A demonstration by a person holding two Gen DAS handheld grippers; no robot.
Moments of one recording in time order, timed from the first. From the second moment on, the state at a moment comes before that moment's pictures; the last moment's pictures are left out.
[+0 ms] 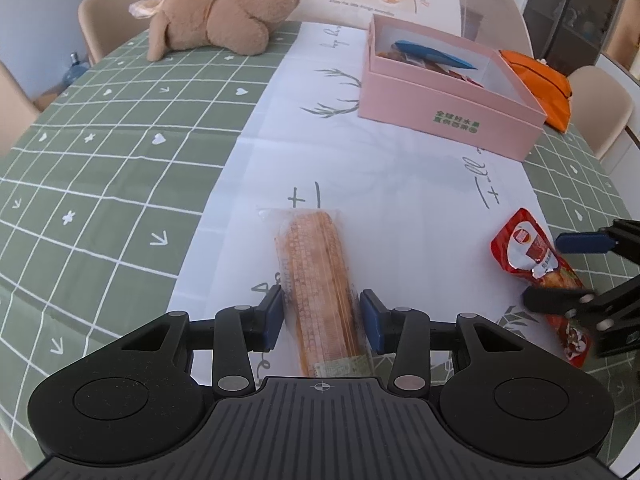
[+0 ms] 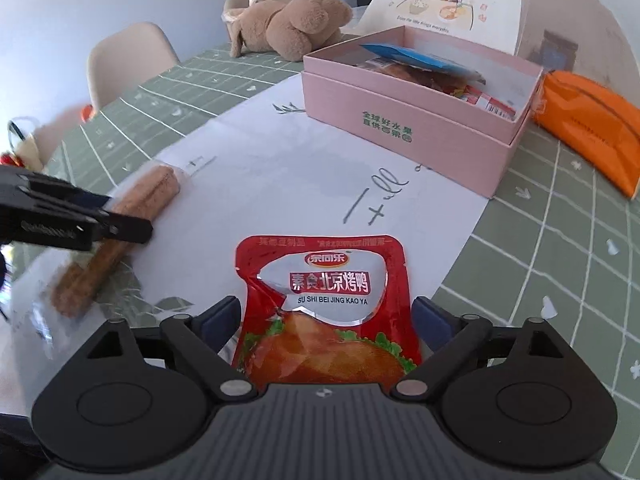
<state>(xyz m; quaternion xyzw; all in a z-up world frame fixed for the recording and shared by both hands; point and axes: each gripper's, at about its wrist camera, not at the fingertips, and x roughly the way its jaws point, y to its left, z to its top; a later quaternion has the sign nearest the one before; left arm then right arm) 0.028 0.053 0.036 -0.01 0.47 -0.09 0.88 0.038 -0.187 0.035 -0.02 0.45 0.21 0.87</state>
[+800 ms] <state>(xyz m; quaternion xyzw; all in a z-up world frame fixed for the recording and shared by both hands) 0.026 0.053 0.035 -0.01 0.47 -0.09 0.88 0.025 -0.162 0.027 -0.08 0.42 0.16 0.89</state>
